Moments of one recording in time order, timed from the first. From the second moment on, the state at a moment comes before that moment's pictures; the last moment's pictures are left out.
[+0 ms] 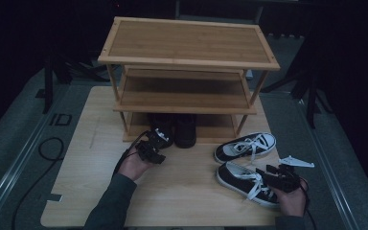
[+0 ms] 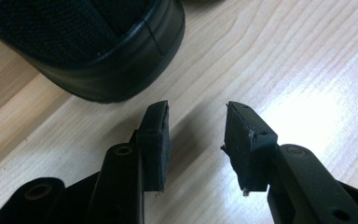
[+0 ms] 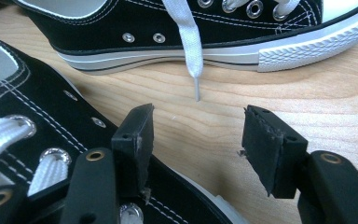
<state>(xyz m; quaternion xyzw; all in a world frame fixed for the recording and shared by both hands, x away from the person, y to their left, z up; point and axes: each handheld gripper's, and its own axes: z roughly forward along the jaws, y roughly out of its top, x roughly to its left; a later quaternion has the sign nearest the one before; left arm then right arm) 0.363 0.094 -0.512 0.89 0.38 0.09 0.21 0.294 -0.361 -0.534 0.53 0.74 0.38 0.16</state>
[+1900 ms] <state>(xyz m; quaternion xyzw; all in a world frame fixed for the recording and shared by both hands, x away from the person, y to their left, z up) 0.343 0.130 -0.518 0.88 0.41 0.07 0.22 0.305 -0.348 -0.513 0.52 0.77 0.34 0.15</state>
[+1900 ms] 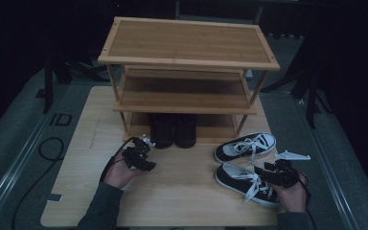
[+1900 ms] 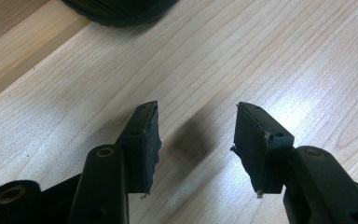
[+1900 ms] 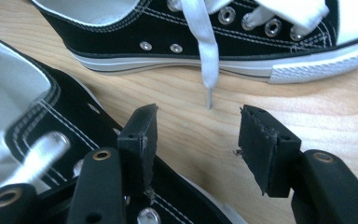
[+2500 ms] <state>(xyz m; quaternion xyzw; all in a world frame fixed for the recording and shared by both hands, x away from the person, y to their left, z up) 0.340 0.134 -0.518 0.88 0.41 0.08 0.22 0.326 -0.327 -0.480 0.50 0.78 0.33 0.17</state>
